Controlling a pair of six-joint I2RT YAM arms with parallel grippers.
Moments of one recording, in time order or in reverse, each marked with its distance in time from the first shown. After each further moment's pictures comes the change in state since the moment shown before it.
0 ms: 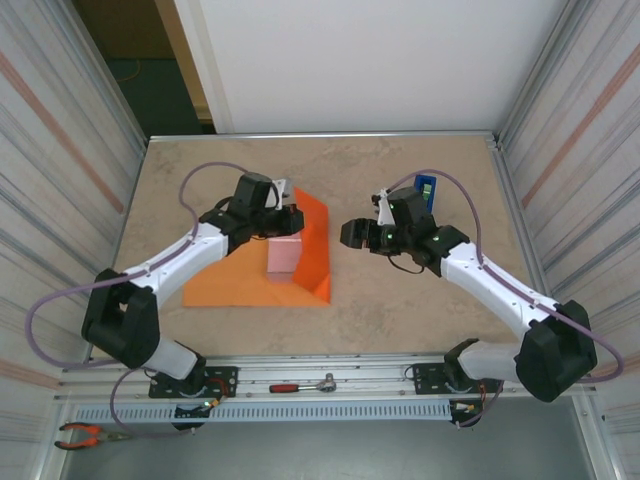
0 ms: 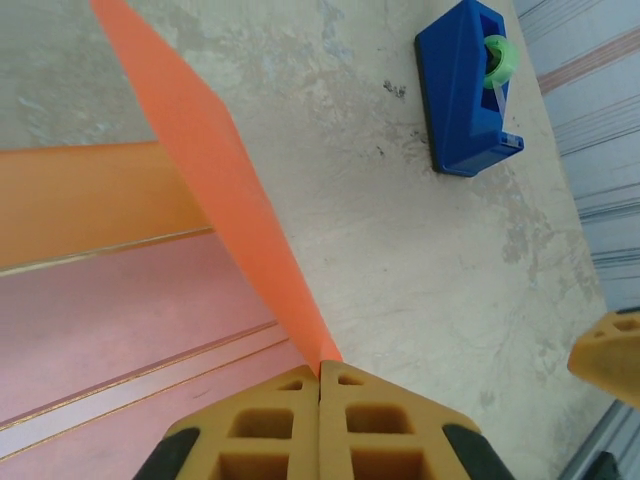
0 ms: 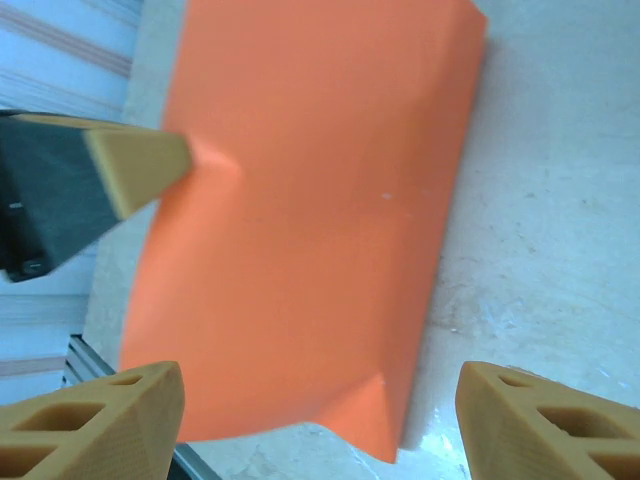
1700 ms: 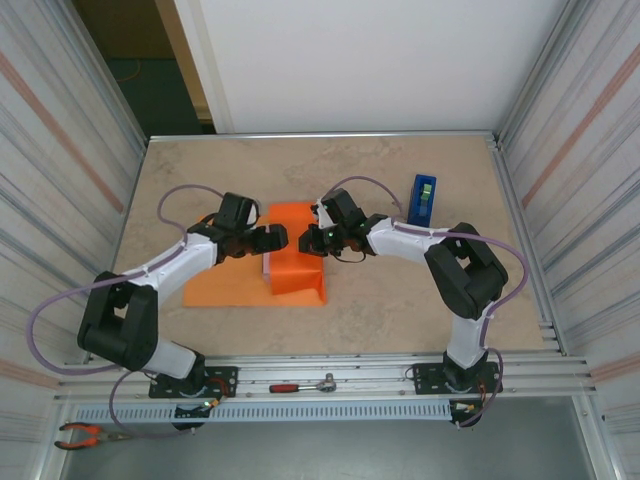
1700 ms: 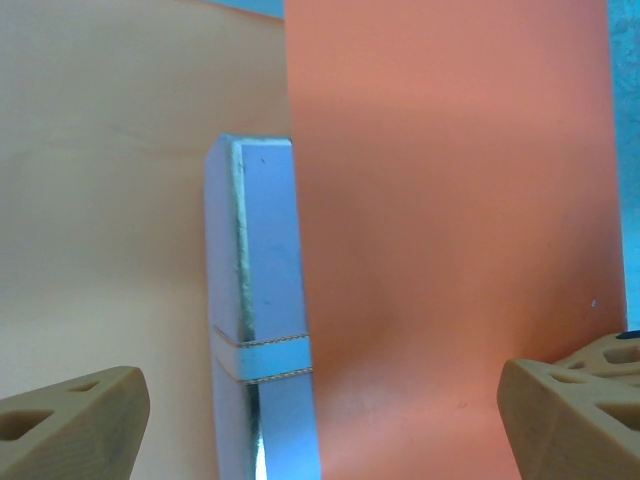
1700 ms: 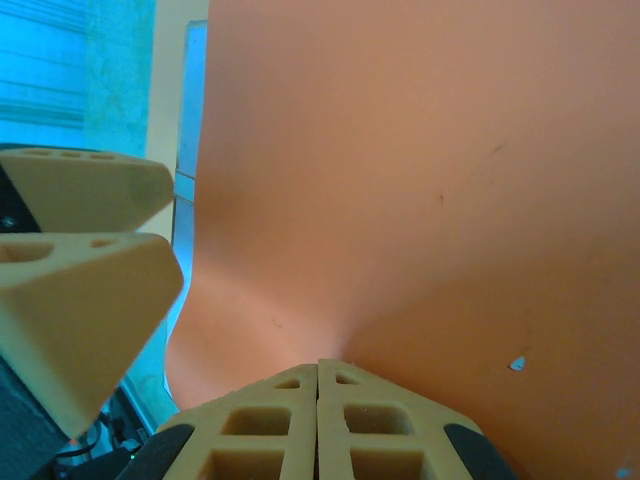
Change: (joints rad) left arm 0.121 -0.010 -0.183 -0.058 -0.171 -0.009; right arm 0.164 0.605 0.248 0.261 -0.111 0.073
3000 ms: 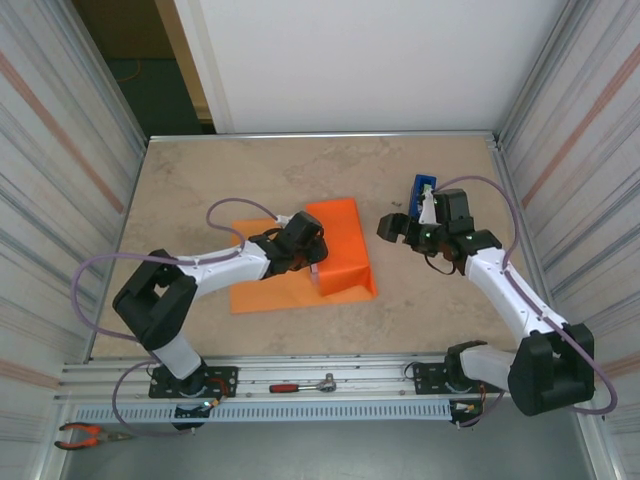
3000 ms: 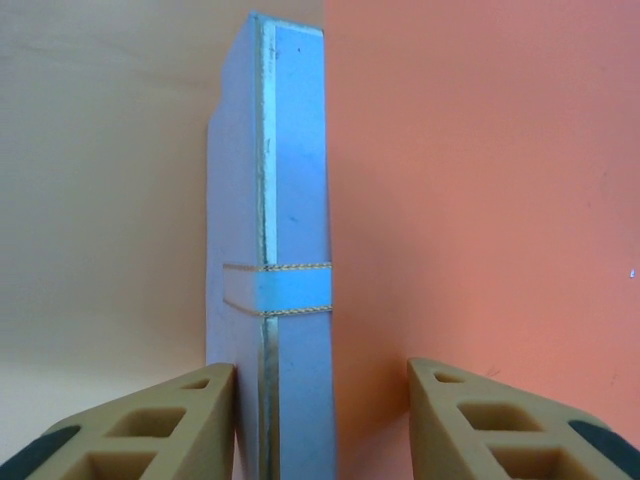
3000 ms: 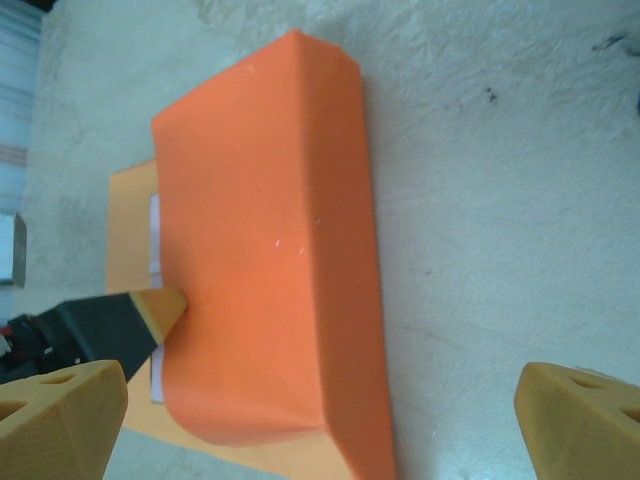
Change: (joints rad) left arm -0.406 0.207 0.112 0.135 -0.313 -0.476; right arm -0.479 -0.682 -0.332 -0.349 0.071 -0.229
